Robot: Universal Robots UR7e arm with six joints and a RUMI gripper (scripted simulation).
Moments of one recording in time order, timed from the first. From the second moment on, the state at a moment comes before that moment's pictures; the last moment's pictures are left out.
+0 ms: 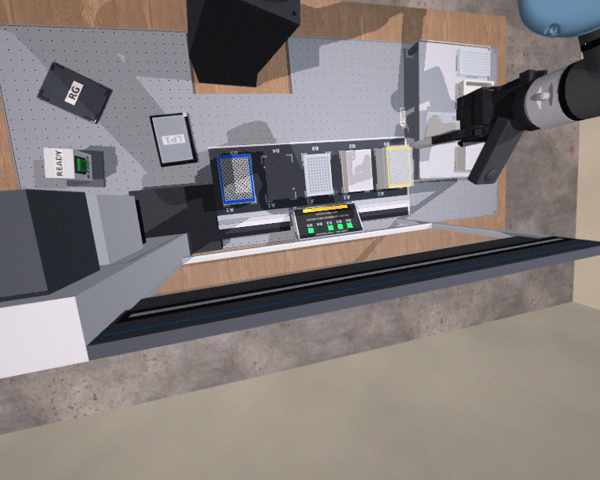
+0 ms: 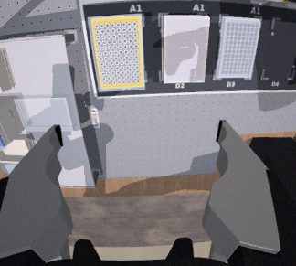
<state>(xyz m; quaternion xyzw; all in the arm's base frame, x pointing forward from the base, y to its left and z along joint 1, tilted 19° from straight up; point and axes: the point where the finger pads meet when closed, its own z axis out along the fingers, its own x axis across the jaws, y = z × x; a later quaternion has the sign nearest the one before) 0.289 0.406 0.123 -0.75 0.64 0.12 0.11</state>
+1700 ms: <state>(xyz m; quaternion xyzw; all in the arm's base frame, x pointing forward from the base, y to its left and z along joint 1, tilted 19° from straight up) 0.204 0.217 0.057 -0.75 0.64 0.11 0.11</state>
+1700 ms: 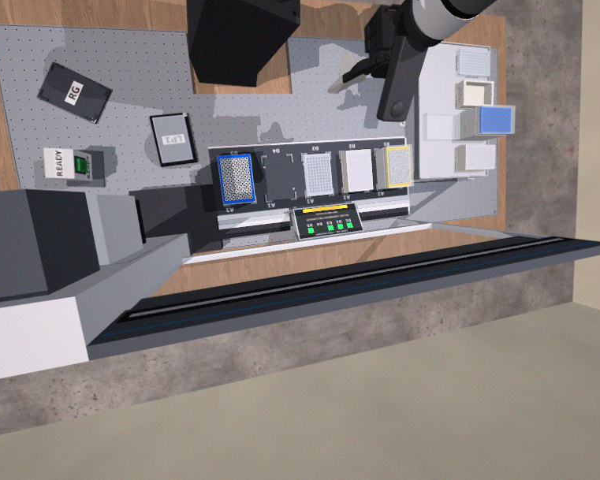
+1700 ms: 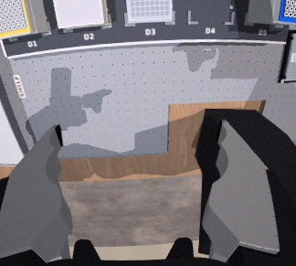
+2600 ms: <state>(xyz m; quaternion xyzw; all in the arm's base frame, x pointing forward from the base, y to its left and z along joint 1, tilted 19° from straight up) 0.188 0.188 0.053 -0.76 0.63 0.12 0.12</state>
